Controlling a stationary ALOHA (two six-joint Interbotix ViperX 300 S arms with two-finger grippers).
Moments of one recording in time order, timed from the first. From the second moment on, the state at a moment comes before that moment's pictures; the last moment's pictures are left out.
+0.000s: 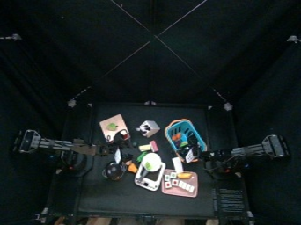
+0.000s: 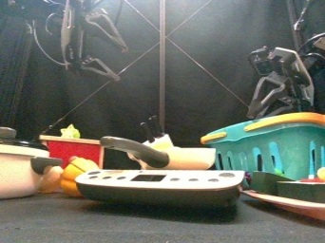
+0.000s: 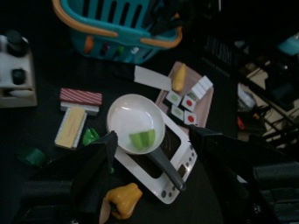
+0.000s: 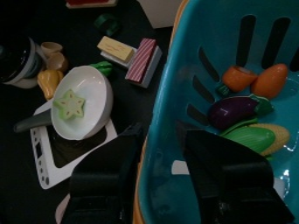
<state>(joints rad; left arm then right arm) -0.05 -0.47 0.80 0.52 0.19 -1.03 0.07 -0.63 1.10 -1.08 0.44 1.85</state>
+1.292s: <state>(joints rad) -0.15 0.11 0.43 0.45 0.52 -1.02 0.06 -0.59 1.10 -1.07 0.41 1.85</state>
